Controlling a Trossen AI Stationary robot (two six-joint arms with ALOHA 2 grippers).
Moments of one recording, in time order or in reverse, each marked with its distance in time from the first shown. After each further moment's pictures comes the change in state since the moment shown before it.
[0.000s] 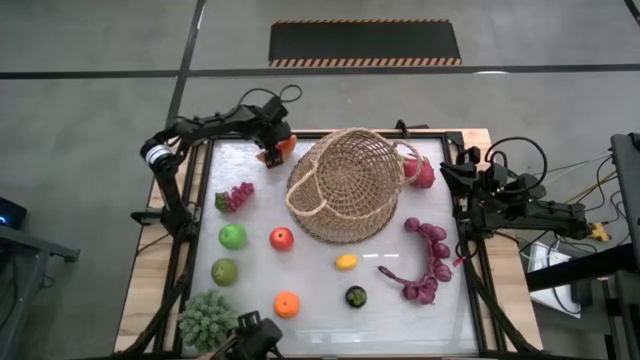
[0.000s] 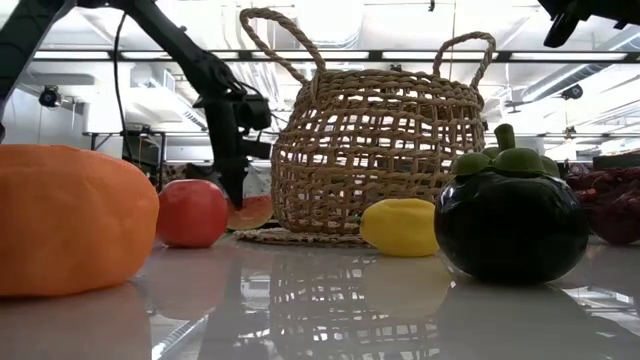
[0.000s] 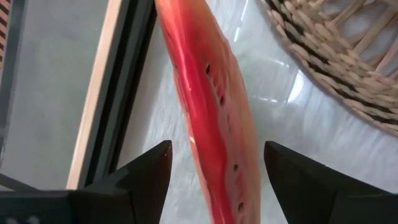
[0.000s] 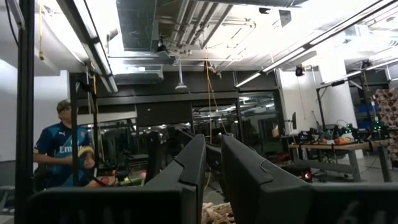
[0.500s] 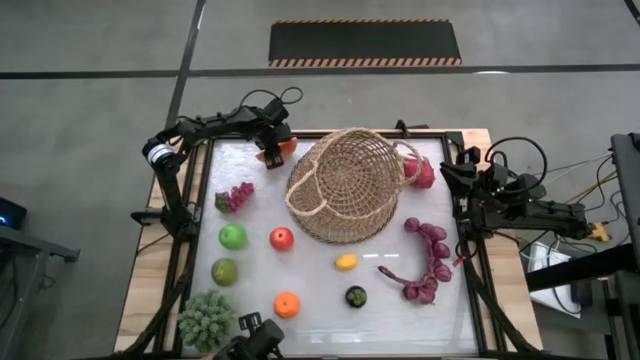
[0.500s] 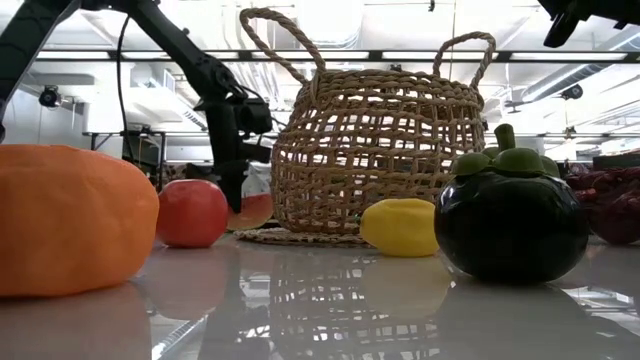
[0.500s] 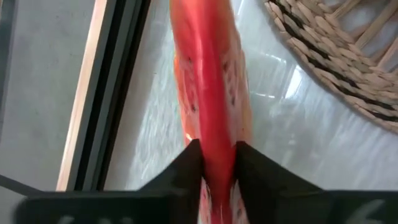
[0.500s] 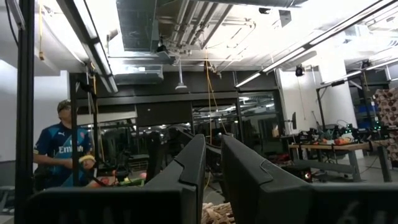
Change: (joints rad) left arm -0.002 0.013 0.000 -0.006 0.001 -0.006; right arm 0.000 0.000 0.000 0.000 0.000 0.000
